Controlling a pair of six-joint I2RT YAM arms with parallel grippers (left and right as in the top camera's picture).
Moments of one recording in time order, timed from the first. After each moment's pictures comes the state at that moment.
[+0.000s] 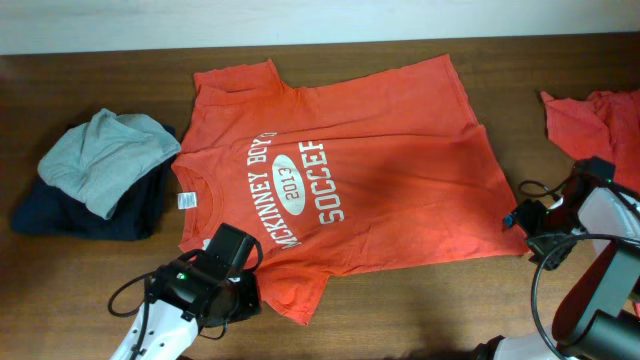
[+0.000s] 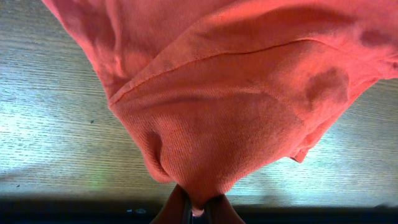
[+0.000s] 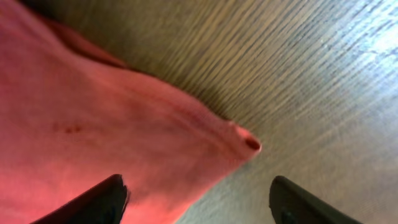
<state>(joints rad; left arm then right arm) -0.46 1.04 0.69 -1.10 0.08 -0.63 -0.55 1.70 0.97 -0.86 -0.12 0.41</state>
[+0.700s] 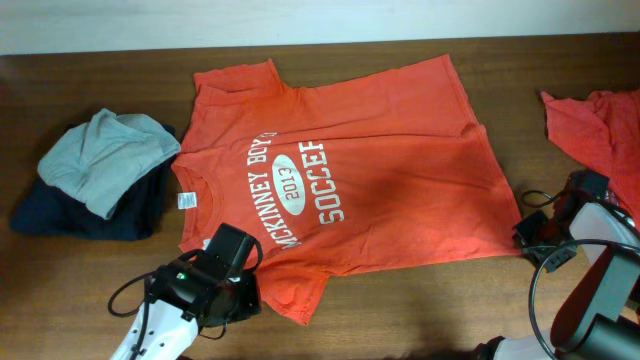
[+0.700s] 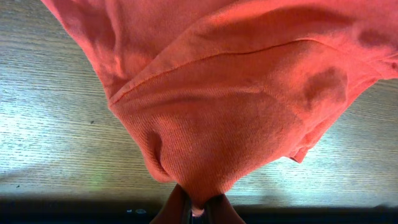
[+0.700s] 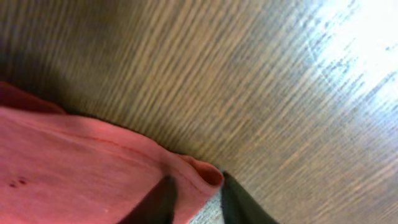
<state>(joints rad) -0.46 1.04 0.69 -1.10 0.08 -0.63 -0.55 1.67 0.86 -0.70 -0.02 0.50</state>
